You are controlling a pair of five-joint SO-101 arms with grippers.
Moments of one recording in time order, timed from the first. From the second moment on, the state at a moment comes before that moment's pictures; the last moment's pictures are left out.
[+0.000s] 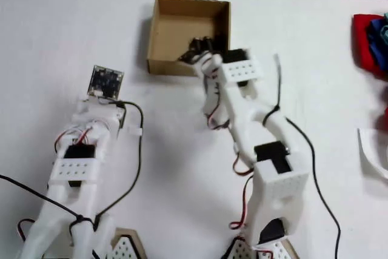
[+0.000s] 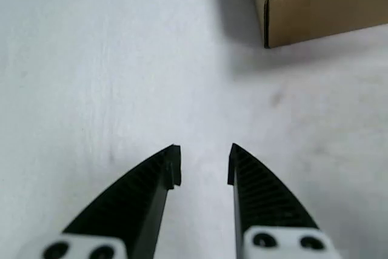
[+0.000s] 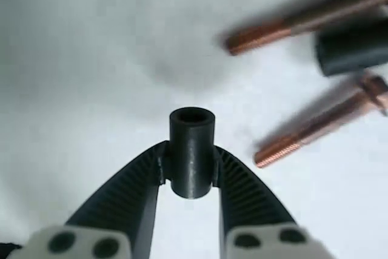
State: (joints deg) left arm -9.6 -39.4 71.0 16.4 -14.6; right arm -20.2 22.3 -6.2 88.4 33.9
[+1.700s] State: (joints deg) left arm -5.4 -37.5 58.2 35.7 -6.2; right arm -5.9 -18.1 11.3 77.2 25.2
